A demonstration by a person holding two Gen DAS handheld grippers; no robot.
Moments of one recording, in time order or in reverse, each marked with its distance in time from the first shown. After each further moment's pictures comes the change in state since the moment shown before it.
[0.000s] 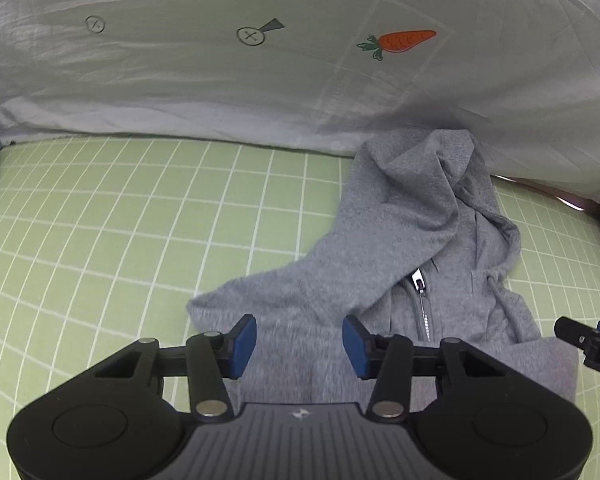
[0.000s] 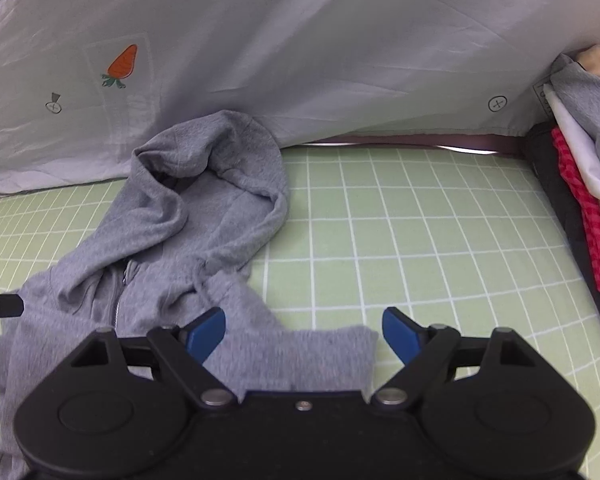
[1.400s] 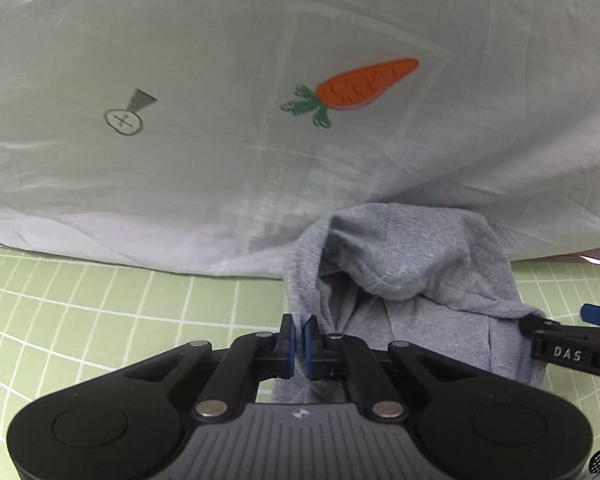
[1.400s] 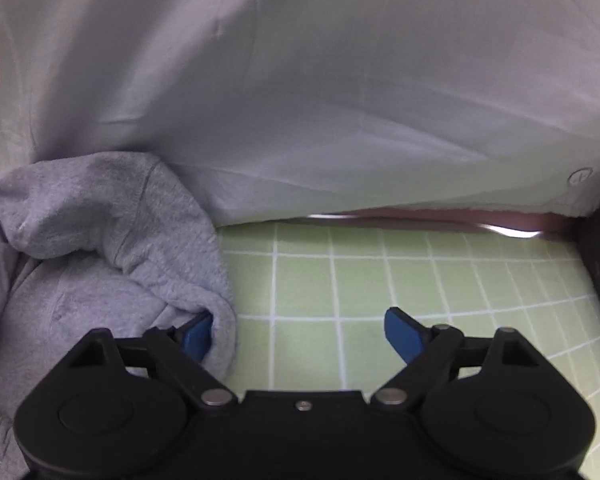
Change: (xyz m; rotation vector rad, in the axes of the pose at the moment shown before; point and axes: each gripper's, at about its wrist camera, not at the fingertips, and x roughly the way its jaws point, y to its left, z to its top) left arm 0.076 -0.046 0.082 0.048 -0.183 0.029; right arm 0.125 0.001 0.089 -0.053 -0.060 -0.133
